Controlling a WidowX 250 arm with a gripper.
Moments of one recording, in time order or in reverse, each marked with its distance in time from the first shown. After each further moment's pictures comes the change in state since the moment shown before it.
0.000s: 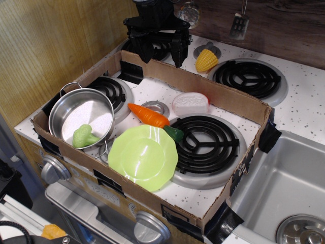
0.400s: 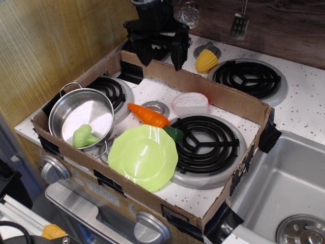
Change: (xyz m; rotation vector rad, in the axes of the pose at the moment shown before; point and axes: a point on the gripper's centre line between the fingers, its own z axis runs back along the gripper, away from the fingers) arm -0.006 0.001 -0.008 0.000 0.036 0.008
